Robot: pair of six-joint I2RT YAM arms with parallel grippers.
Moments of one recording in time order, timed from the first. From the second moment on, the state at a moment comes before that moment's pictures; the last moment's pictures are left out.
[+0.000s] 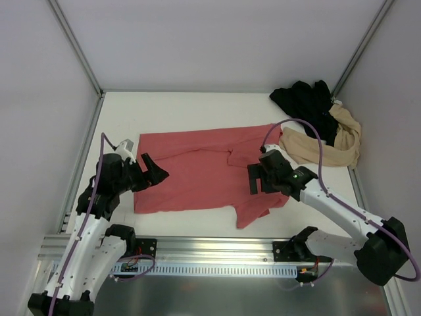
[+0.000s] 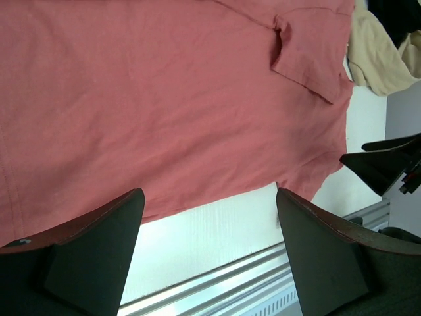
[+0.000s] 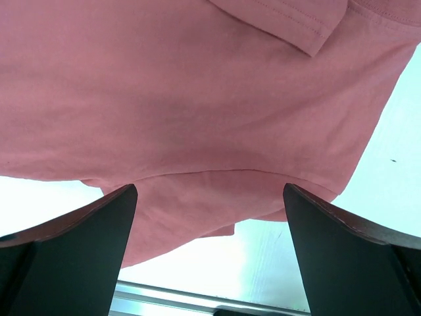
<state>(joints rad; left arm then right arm) -0.16 0.63 0.65 -0.64 0.32 -0.60 0.67 1.10 0.77 -0.69 0.23 0.42</state>
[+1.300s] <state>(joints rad) -0.16 1.41 0.67 -0.48 0.31 -0.84 0.57 1.64 0.93 -0.53 0.16 0.45</state>
